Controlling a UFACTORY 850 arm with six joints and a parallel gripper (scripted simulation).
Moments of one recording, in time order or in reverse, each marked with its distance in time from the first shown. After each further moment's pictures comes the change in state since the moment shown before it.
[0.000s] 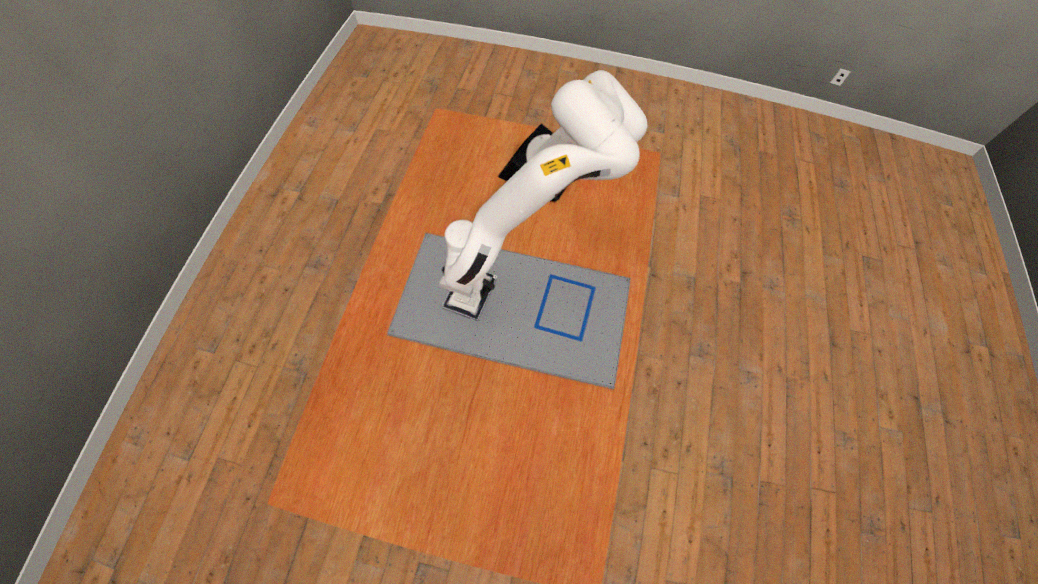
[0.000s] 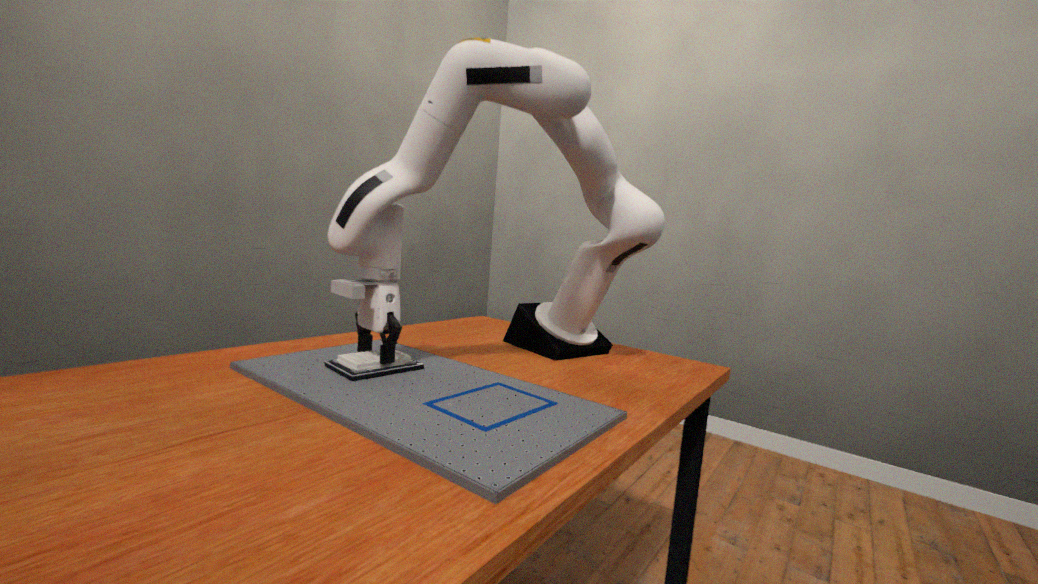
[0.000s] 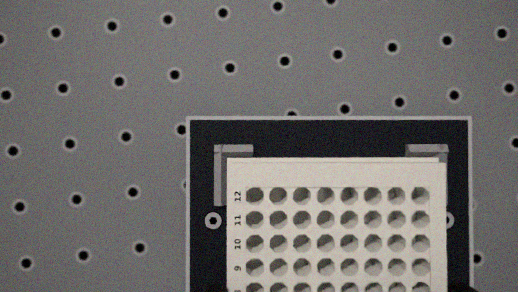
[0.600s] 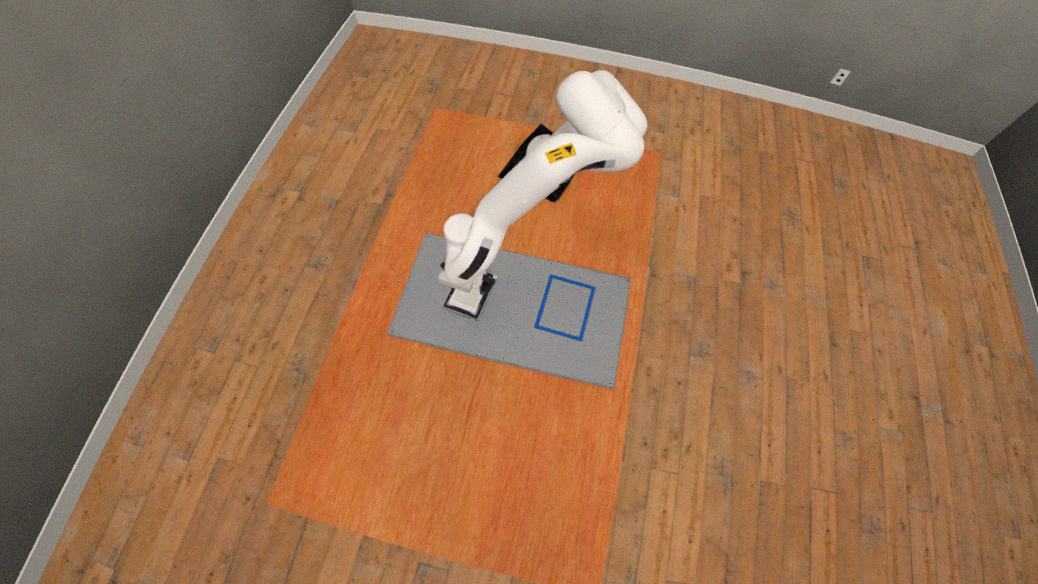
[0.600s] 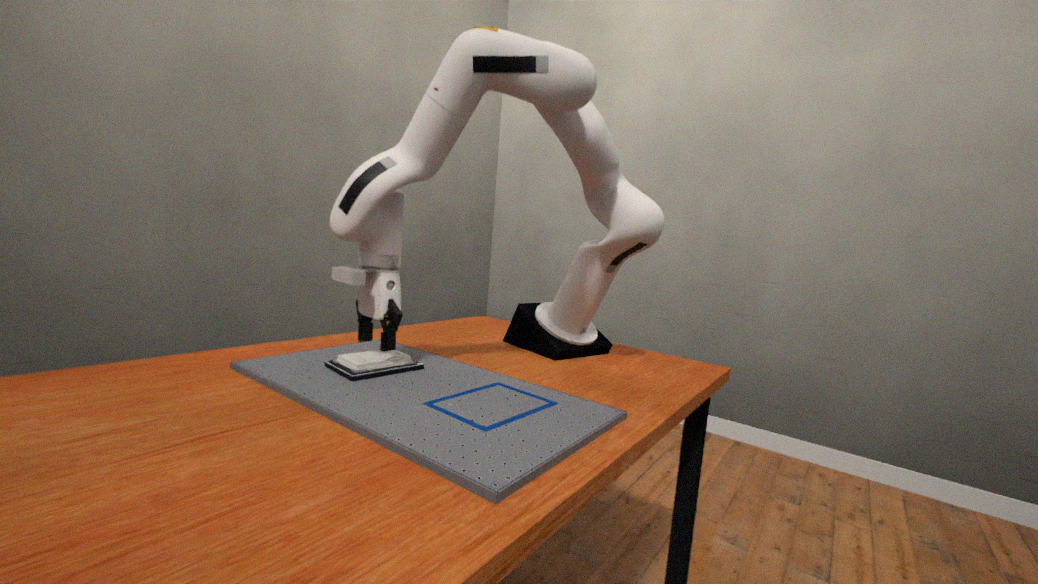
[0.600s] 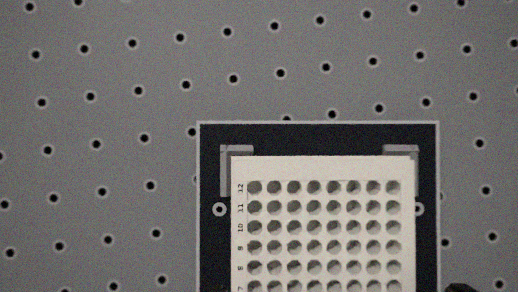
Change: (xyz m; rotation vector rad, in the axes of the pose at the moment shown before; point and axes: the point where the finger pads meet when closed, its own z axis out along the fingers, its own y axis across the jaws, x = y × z) arm 0.000 0.000 -0.027 0.000 0.000 0.000
